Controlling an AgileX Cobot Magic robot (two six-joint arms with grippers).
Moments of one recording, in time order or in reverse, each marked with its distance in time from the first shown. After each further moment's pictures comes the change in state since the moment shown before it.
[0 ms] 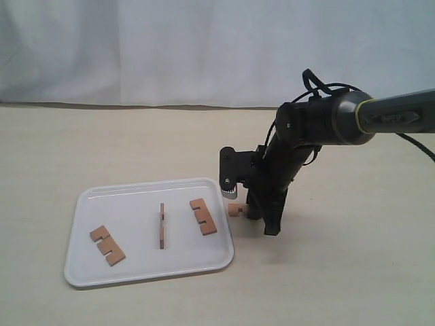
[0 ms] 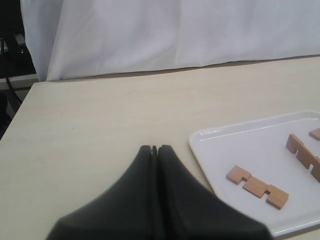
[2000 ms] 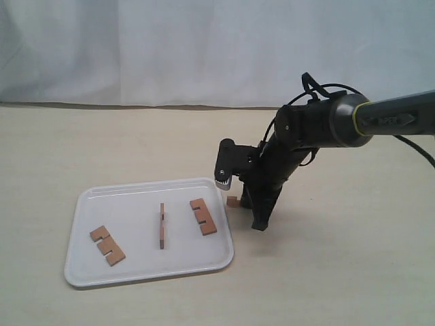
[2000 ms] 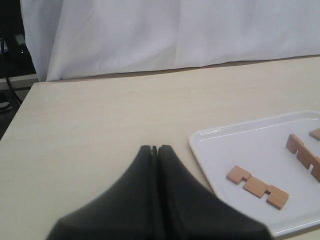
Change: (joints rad) left arm 0.000 0.000 0.000 0.000 0.000 0.000; right arm 0.000 0.007 -0.001 0.033 -0.093 0.099
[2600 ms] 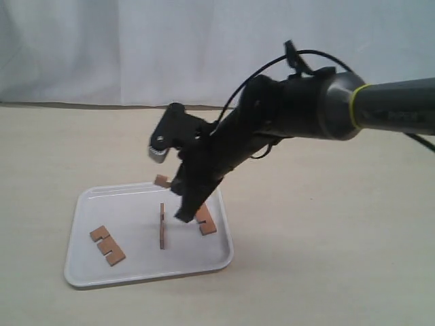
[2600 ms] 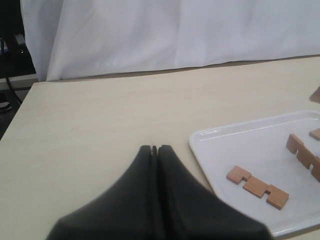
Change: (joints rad) left arm 0.000 0.000 0.000 0.000 0.000 0.000; right arm 0.211 -0.157 0.001 0.303 -0.039 0.087
